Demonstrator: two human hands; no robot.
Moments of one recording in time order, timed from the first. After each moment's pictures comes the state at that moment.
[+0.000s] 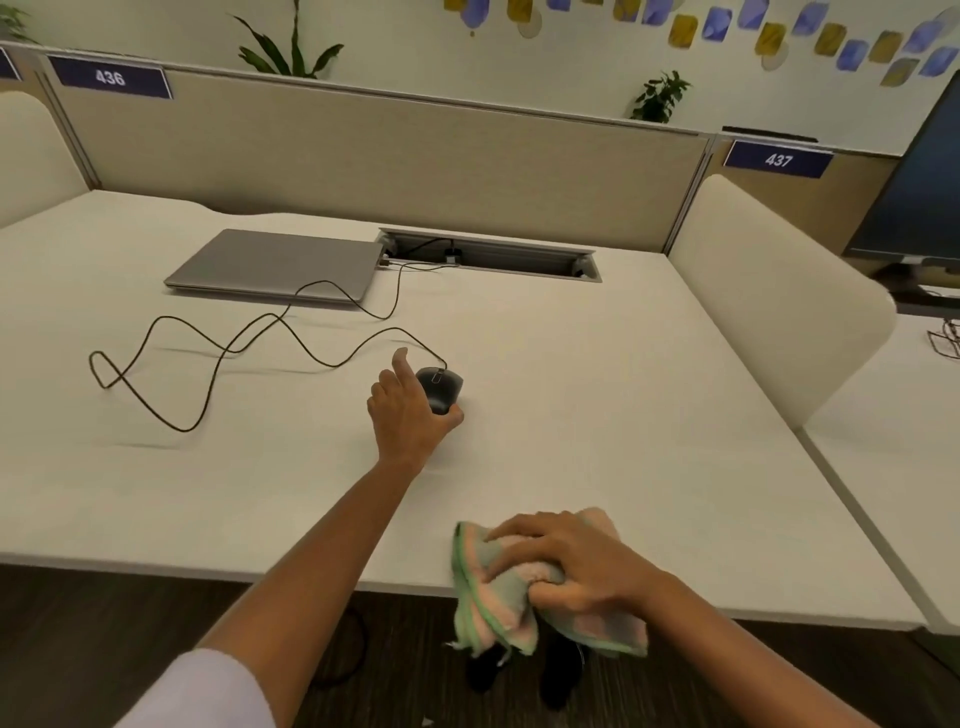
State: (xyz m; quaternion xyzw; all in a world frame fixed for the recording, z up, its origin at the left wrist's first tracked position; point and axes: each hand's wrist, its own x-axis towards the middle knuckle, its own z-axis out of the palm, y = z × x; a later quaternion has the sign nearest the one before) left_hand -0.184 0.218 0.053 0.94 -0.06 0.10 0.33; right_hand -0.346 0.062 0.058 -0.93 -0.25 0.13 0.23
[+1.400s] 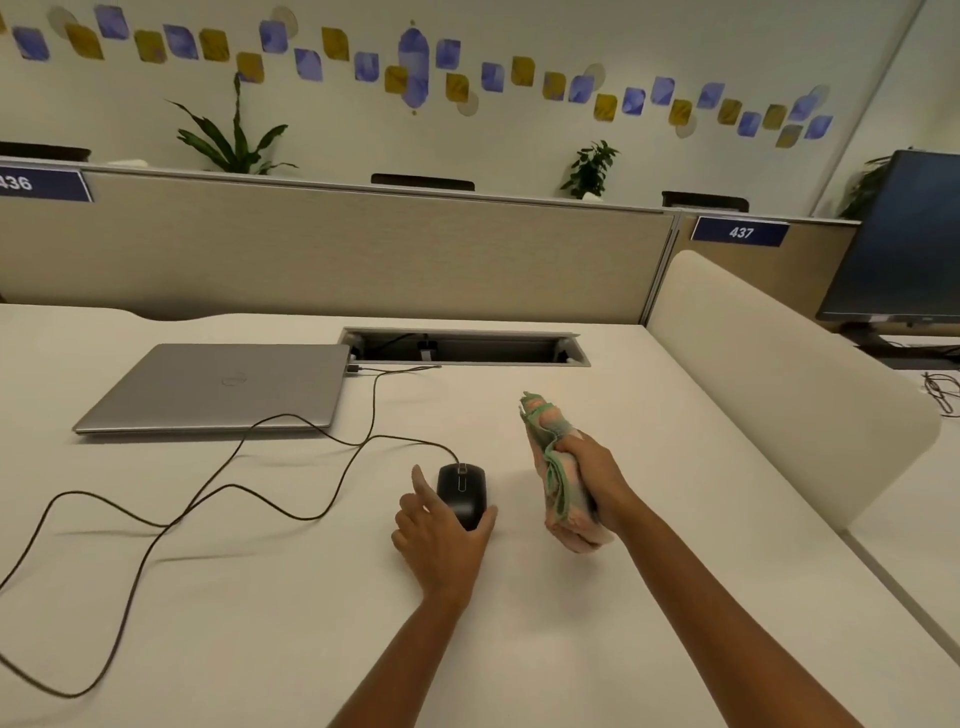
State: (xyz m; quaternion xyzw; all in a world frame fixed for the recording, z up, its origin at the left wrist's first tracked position) left_hand -0.100 0.158 0.017 0.92 -0.01 0.08 0.37; right_hand -0.135 0.010 0.100 -0.72 0.28 -0.09 0.63
